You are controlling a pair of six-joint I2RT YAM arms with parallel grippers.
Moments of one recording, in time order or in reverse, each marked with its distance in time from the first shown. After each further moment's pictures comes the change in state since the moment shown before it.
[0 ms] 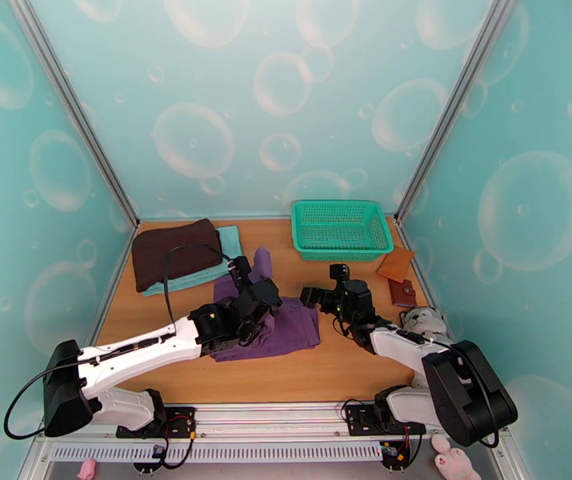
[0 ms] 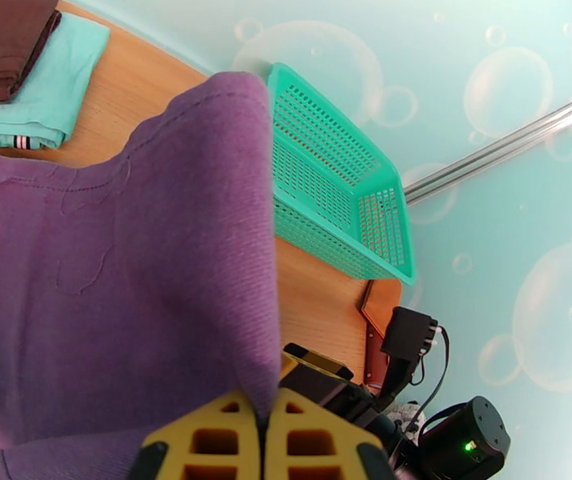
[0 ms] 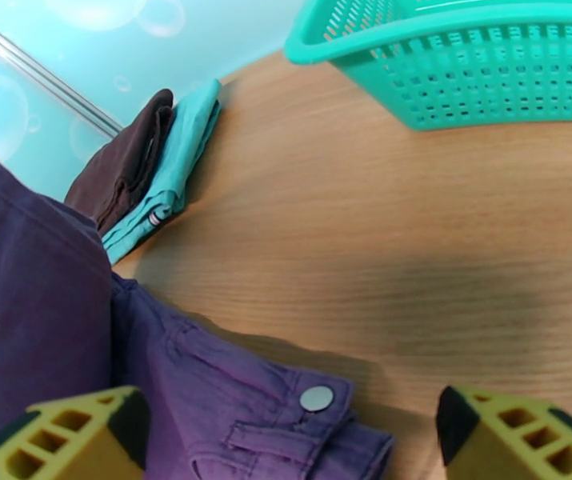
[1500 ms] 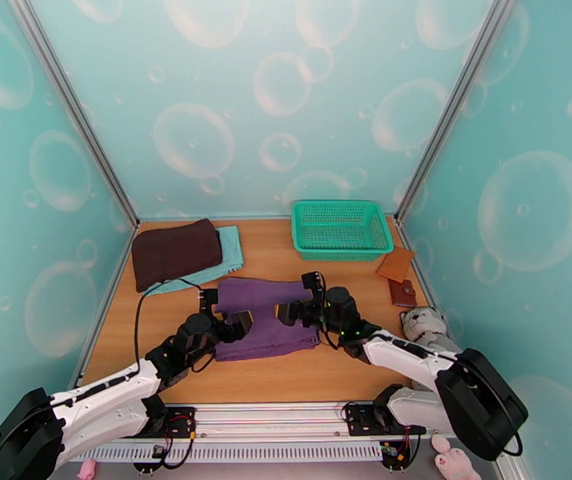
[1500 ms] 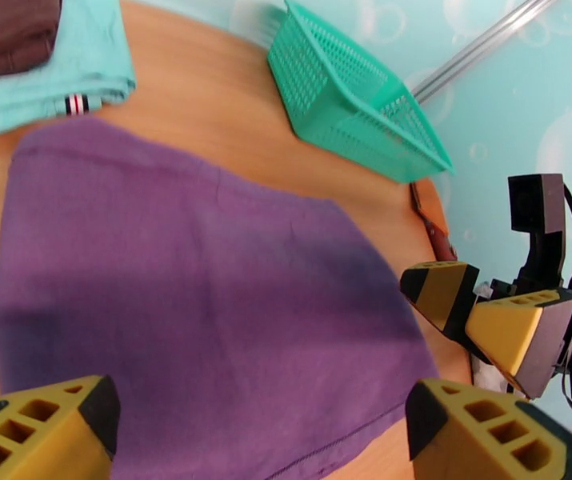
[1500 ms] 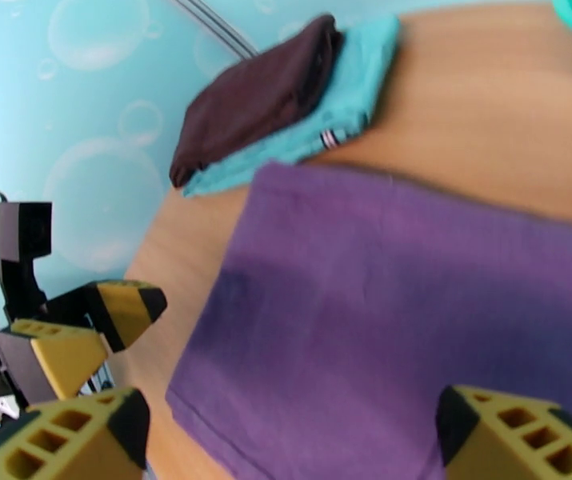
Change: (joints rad) left arm 0.316 -0.427 -0.850 0.572 0.517 0.423; right arm 0.264 -0.145 -0.060 -0.048 -0.080 0.102
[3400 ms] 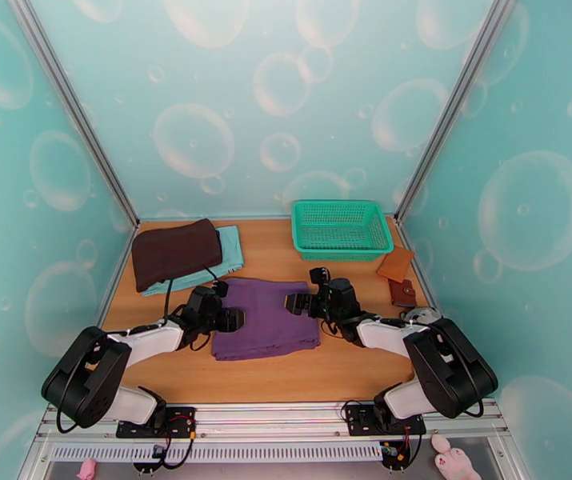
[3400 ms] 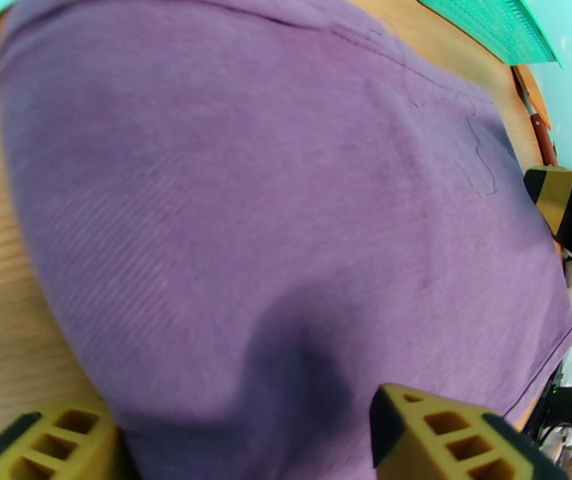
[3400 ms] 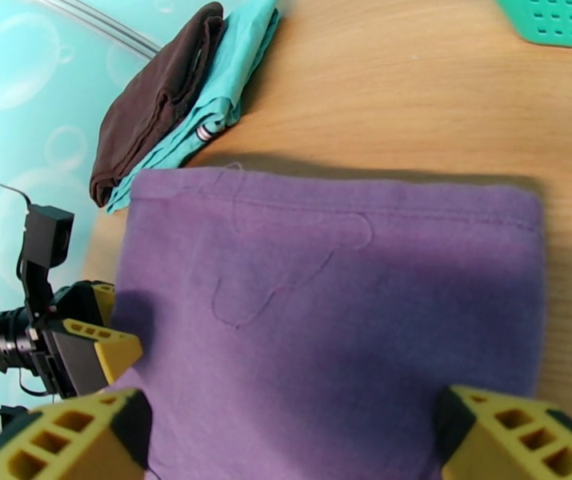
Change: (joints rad) left arm 0.290 0.500 0.271 -0.177 0.354 0.367; right arm -0.169 0.293 0.130 0.043 -0.056 -0.069
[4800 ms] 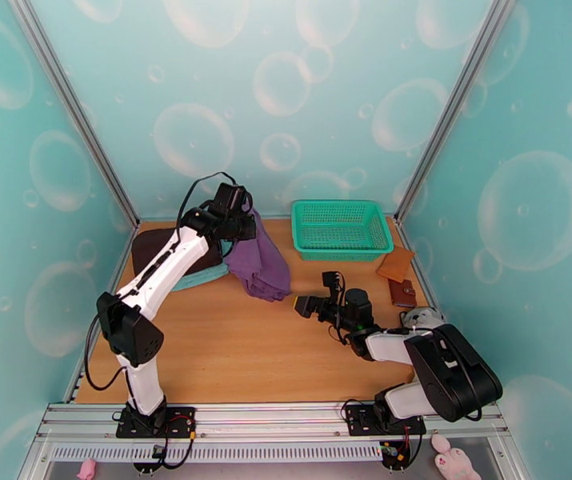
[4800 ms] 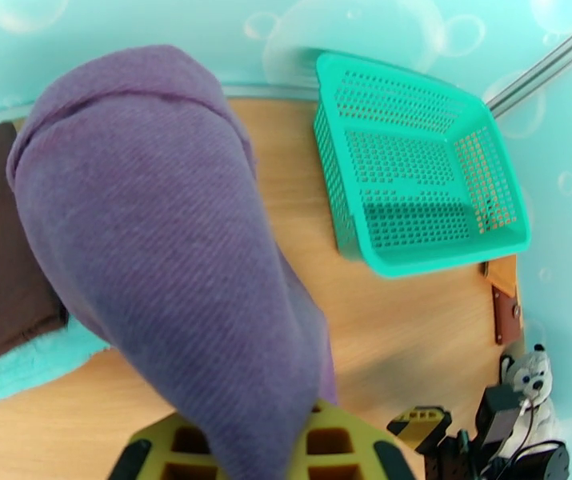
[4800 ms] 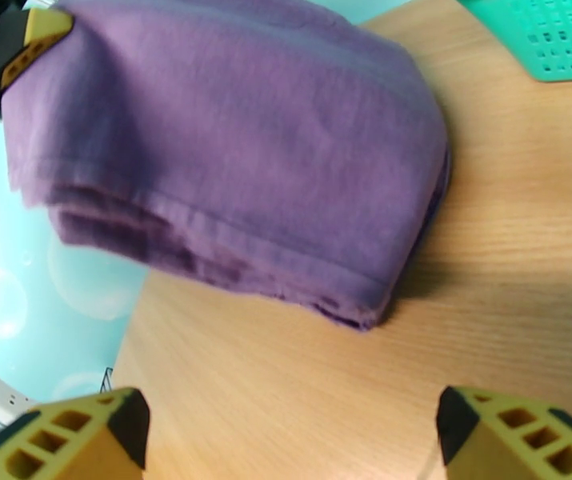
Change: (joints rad) left arm -0.018 0.467 1.573 -1.014 -0.286 -0.011; right arm -0.085 -0.028 -0.179 0.381 -0.149 0.106
